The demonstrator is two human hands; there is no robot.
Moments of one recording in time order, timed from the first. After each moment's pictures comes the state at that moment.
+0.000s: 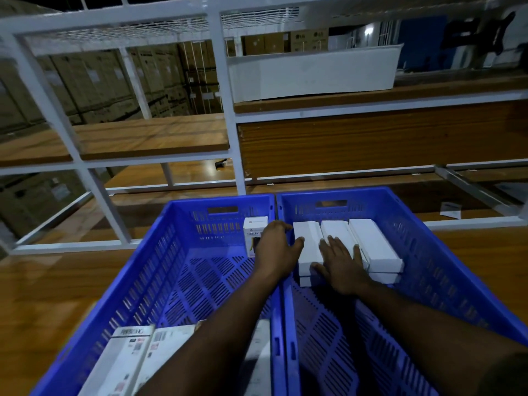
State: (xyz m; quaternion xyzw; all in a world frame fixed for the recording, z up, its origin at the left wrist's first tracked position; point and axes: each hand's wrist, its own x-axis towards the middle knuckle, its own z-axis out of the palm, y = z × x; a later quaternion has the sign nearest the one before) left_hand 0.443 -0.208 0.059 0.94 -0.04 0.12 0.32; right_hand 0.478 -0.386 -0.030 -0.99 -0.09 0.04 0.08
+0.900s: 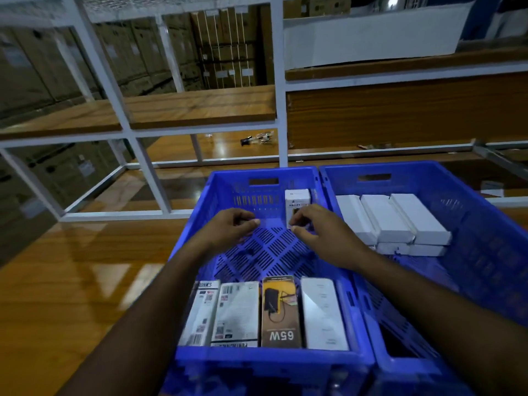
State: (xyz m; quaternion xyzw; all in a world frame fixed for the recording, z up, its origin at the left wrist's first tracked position) left_hand 0.386 0.000 0.073 0.86 0.01 -0.05 0.50; right_hand 0.390 -0.241 0.063 -0.90 -0.26 -0.06 0.35
